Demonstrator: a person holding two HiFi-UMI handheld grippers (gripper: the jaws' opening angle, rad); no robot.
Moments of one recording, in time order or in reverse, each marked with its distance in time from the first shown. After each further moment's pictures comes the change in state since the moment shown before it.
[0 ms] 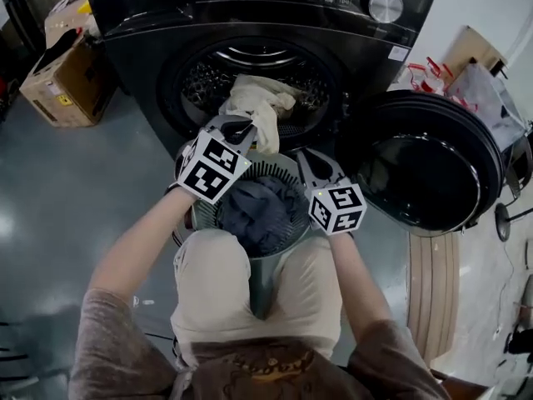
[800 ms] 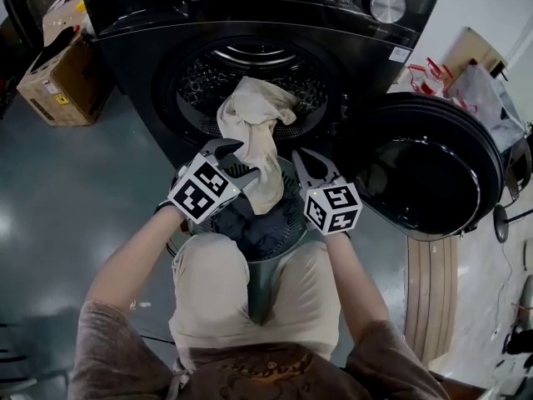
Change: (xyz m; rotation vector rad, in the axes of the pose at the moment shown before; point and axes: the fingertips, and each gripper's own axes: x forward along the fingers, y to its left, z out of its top) left arm -0.003 -0.054 -0.051 -0.043 0.070 -0.222; right arm 0.010 0.001 -0.005 0.003 0.012 0.019
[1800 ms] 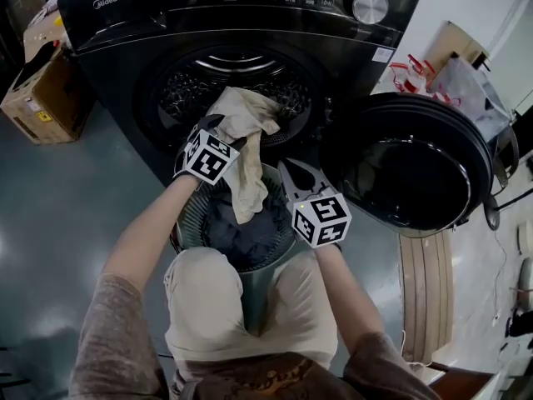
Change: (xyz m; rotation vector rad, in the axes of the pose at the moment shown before) left arm 0.092 0.106 -0.019 0.000 0.031 0.234; right arm -0.007 0.008 0.002 0.001 0.000 -0.032
